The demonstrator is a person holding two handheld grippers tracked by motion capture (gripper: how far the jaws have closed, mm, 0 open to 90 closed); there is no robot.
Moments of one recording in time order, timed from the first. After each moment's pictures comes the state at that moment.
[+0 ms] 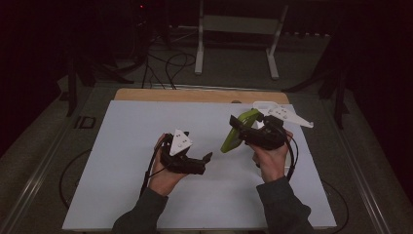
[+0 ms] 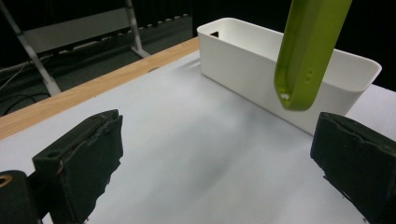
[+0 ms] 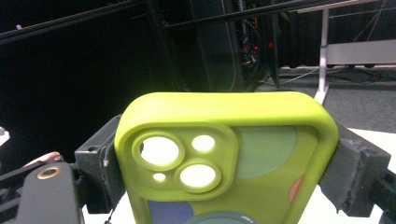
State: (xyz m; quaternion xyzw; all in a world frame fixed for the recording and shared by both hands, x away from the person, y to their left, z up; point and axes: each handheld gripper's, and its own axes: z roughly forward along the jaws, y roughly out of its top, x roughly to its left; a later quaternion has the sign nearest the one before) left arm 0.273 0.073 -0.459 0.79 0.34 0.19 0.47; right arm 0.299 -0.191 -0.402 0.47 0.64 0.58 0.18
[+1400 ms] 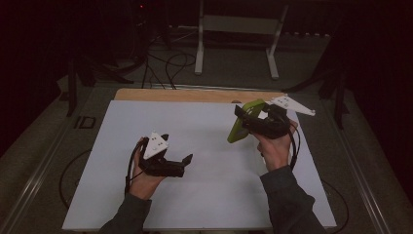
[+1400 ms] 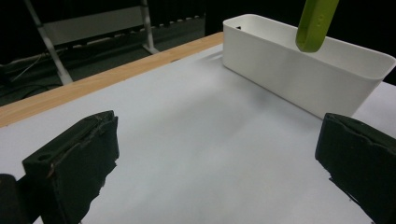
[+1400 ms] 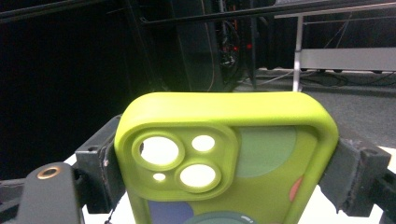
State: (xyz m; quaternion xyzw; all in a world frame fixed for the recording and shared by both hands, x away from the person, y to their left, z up) left arm 0.265 0.126 -0.464 0.78 0.36 0.19 0.48; right arm 0.322 -0.199 -0.390 0.47 0.65 0.55 0.22
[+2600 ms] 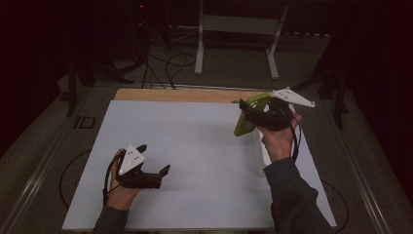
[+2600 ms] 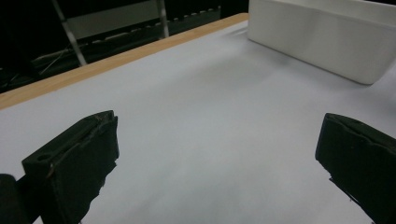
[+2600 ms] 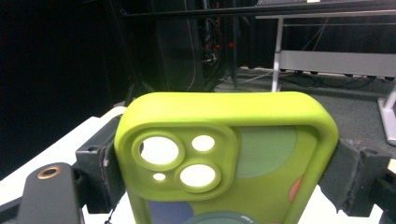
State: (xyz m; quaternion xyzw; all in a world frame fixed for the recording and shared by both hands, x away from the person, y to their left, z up) left arm 0.242 0.184 -0.494 0.78 0.37 0.22 0.46; right arm 0.342 -0.208 -0.389 0.48 0.66 0.52 0.26
